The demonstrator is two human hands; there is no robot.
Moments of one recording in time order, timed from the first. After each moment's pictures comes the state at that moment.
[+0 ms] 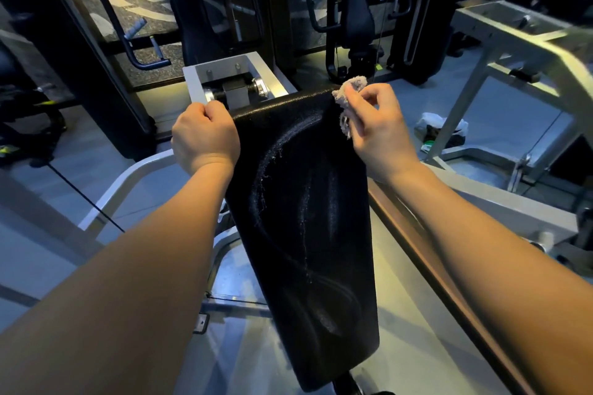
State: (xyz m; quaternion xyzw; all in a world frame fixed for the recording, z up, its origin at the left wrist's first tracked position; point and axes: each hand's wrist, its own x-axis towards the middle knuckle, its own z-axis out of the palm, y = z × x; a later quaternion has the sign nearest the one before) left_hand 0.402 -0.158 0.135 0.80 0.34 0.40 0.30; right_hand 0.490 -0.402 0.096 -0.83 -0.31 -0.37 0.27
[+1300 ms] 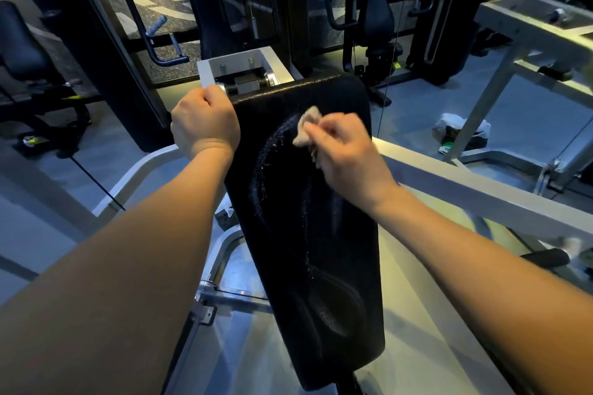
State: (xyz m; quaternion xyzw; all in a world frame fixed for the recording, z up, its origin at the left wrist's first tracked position) left_hand 0.403 -0.159 0.132 0.79 0.34 0.42 0.28; right_hand 0.441 -0.373 0.066 -0.79 -0.44 -0.36 0.24
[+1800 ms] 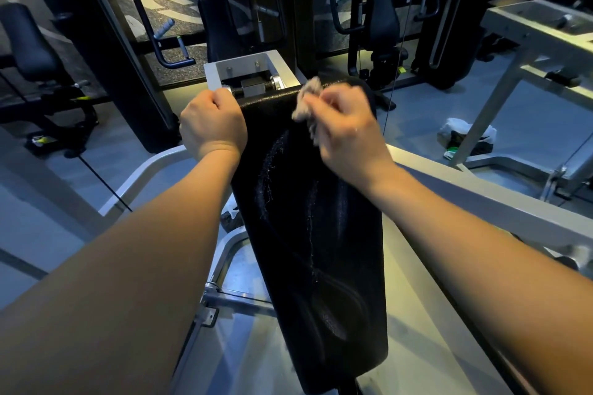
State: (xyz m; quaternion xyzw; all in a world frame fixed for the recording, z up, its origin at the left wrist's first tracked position) left_hand 0.404 -0.154 0.128 0.79 0.32 0.43 0.30; right_hand 0.449 -0.357 0.103 -0.79 -0.42 -0.37 0.27
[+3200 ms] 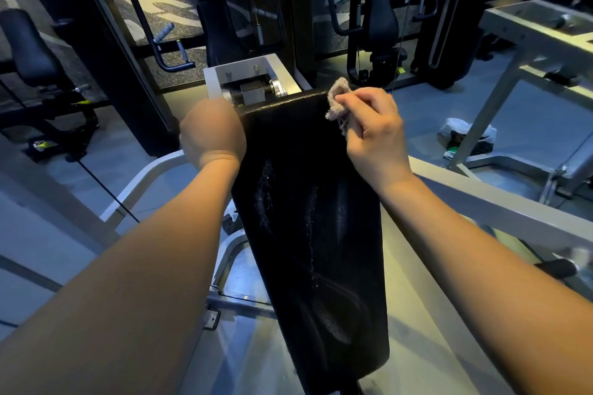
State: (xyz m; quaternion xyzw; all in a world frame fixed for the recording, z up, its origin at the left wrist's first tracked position) left_hand 0.404 -0.156 0.129 0.79 0.32 0.43 0.30; right_hand 0.462 -0.382 0.100 -0.81 -0.31 -0.35 0.36
